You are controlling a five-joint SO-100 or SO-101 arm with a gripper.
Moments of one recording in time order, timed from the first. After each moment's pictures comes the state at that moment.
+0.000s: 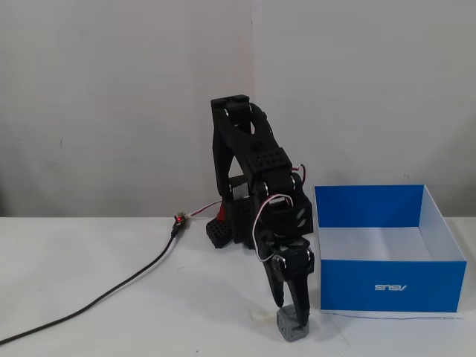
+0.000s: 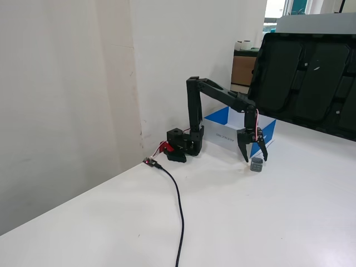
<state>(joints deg) -29.8 87.1 112.1 61.3 2.4</state>
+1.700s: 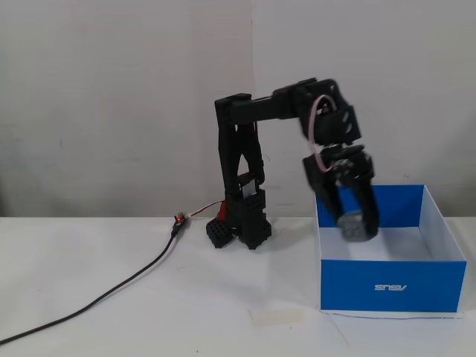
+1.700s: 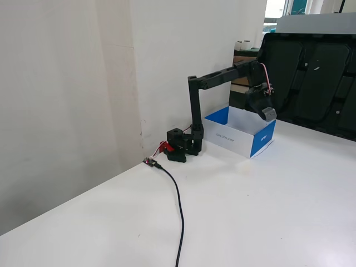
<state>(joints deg) -51.9 88.4 70.0 90.6 2.9</state>
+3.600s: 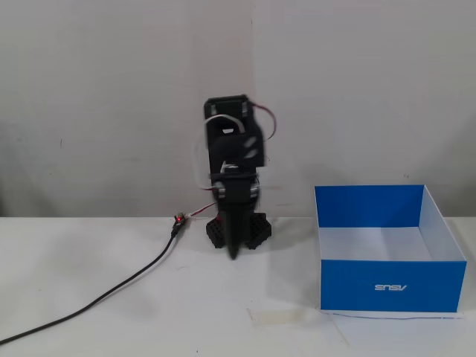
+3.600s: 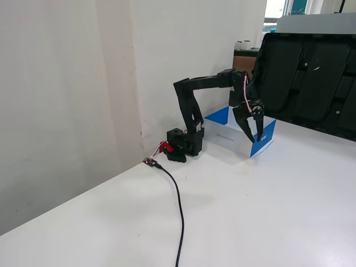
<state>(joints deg) -11.3 105.6 93.5 81.4 4.3</state>
